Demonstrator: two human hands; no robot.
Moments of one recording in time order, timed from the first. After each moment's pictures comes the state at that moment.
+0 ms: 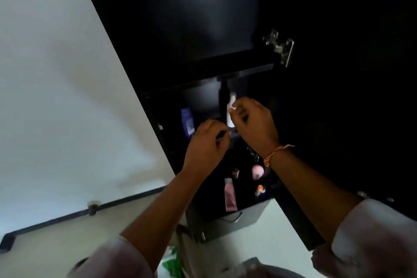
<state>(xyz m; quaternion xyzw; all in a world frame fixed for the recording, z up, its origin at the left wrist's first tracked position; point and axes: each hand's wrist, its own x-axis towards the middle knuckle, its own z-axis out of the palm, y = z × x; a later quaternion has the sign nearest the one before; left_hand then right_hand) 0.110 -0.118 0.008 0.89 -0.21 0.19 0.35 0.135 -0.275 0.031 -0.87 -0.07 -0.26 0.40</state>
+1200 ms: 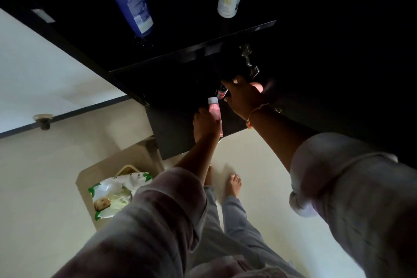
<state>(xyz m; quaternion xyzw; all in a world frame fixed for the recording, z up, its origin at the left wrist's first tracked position) 0.123 -0.180 -0.313 0.90 0.17 -0.24 0.31 0.171 -0.303 -0.263 -0.98 -0.02 0.16 0.15</state>
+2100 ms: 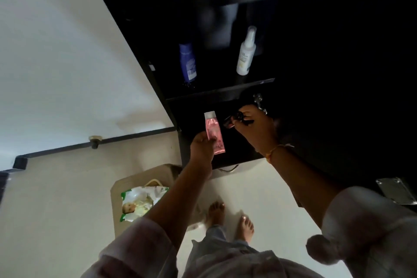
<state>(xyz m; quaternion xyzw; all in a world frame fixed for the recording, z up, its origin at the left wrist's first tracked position) 0.073 -0.128 -0.162 0.62 0.35 -0.14 0.69 0.112 -0.285 -0.139 -0.87 0.03 0.02 0.49</state>
